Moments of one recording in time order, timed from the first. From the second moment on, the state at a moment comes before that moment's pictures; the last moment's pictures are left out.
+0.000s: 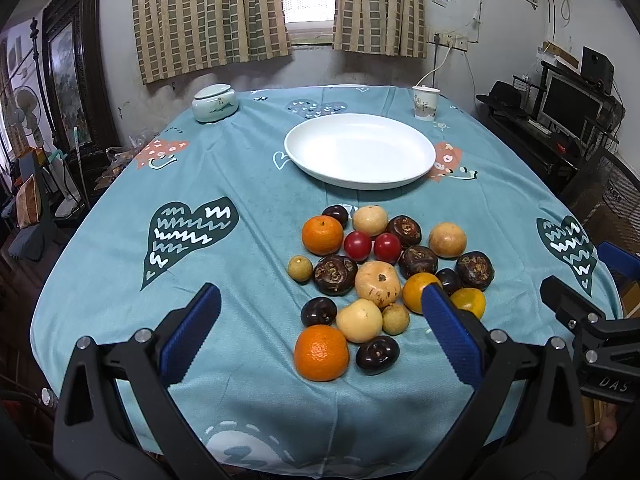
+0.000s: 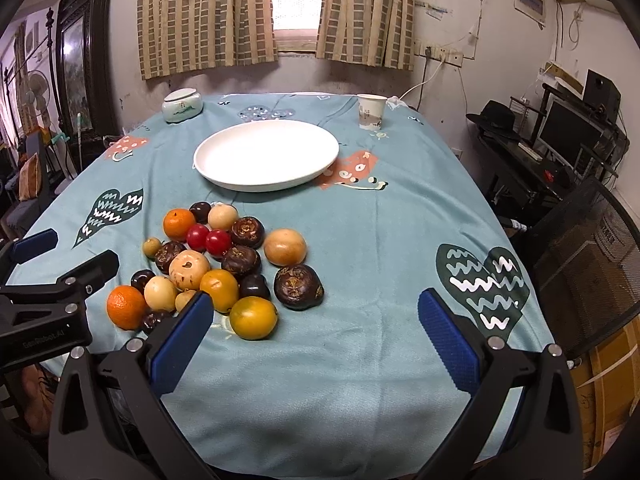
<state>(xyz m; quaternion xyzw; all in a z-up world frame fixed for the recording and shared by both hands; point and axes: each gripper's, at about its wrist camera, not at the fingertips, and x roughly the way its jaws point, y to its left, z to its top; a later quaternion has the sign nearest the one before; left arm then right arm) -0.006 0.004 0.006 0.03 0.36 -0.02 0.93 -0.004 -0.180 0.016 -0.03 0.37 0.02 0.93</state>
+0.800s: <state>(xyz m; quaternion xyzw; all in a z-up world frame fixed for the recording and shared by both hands) -0.006 0.007 0.003 0.02 0.37 -0.02 0.93 -0.004 -0.177 0.014 -0.03 0.37 0.02 0.93</state>
